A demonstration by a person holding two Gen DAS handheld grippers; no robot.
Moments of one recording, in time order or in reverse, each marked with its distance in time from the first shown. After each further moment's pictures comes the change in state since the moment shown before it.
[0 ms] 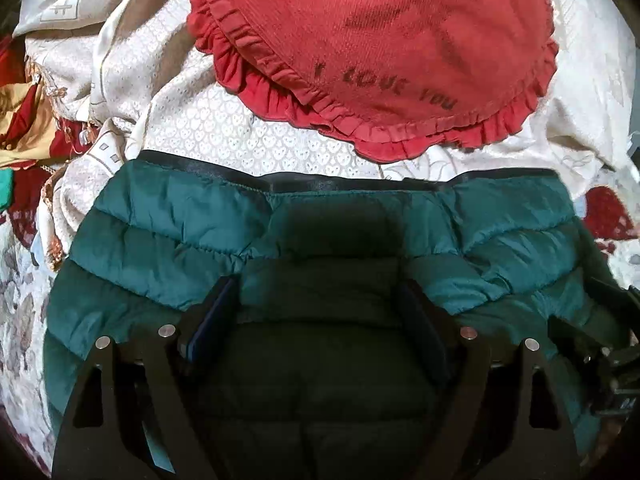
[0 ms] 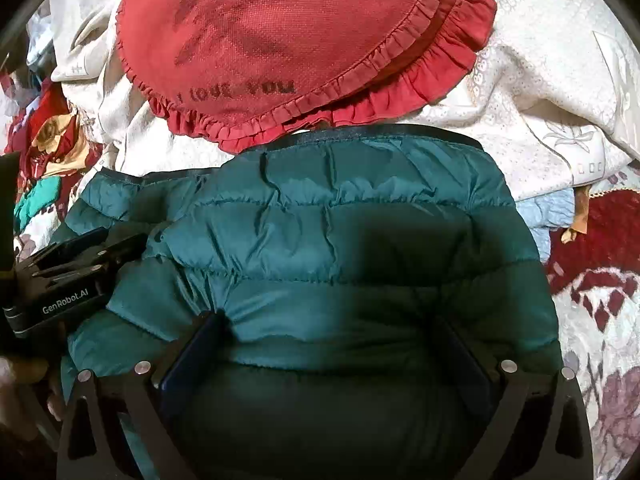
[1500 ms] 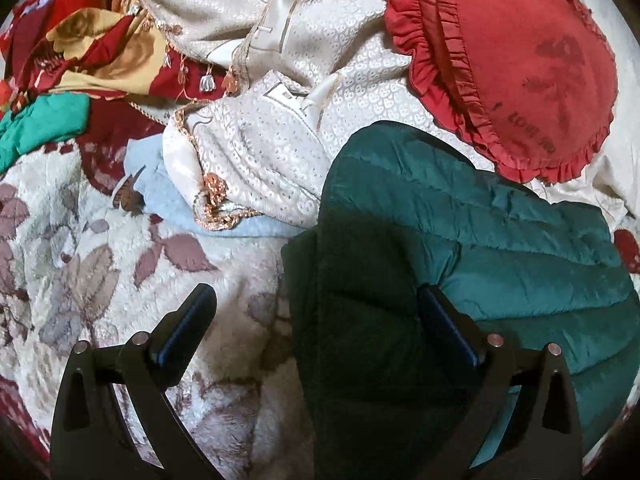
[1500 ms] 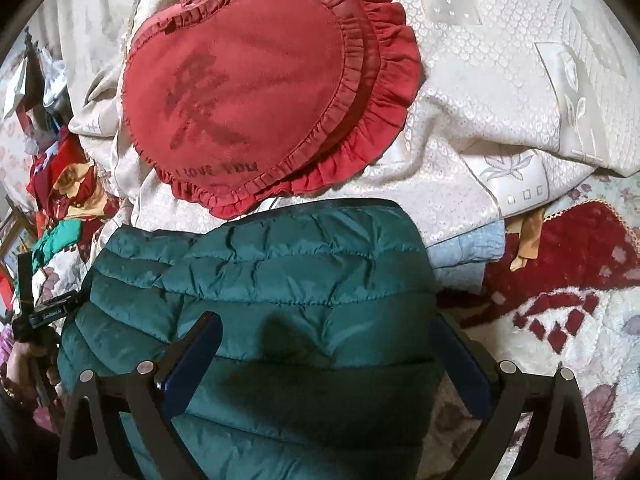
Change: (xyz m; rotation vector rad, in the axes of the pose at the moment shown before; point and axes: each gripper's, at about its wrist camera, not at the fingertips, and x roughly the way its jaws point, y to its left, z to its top) left arm -0.027 0.156 -0.044 -0.166 -0.015 0.069; right arm -0.059 -0.060 0.003 0.031 -0.176 0.063
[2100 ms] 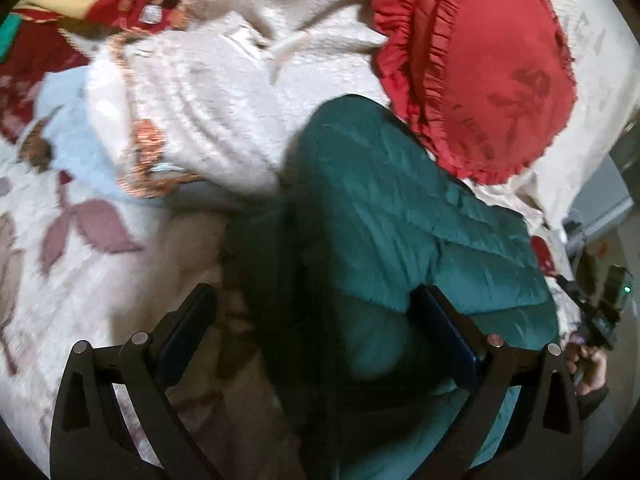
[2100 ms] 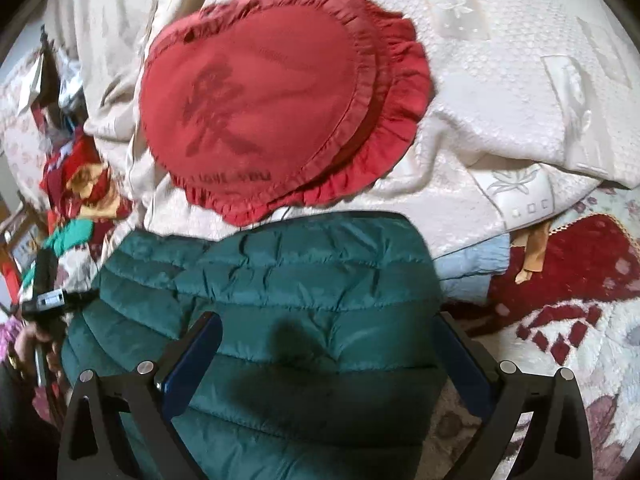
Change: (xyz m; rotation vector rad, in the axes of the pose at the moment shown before) left arm 0.034 0.029 0.009 -0.089 0.159 -0.442; right arm -0.003 0.003 -0.002 -0.042 -0.029 0.037
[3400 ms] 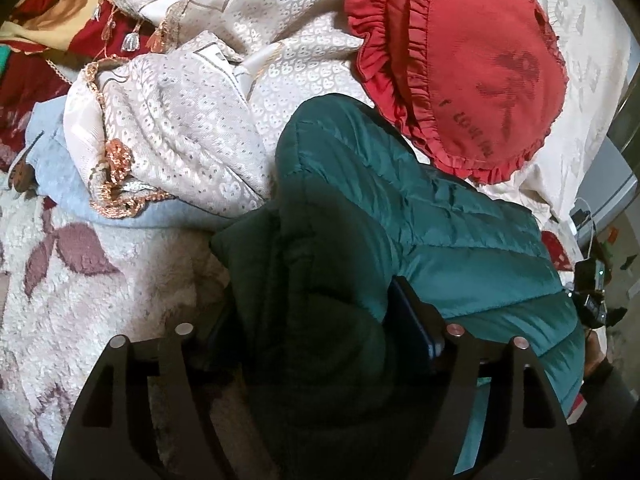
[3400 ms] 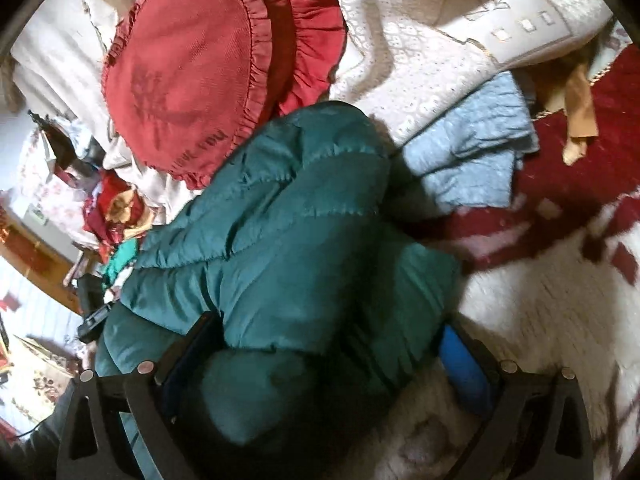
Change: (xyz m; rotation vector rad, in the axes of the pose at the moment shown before) left arm 0.013 -0.016 -0.007 0.080 -0.096 0.062; right arm 0.067 -0.100 -0.043 0.261 0.138 0.339
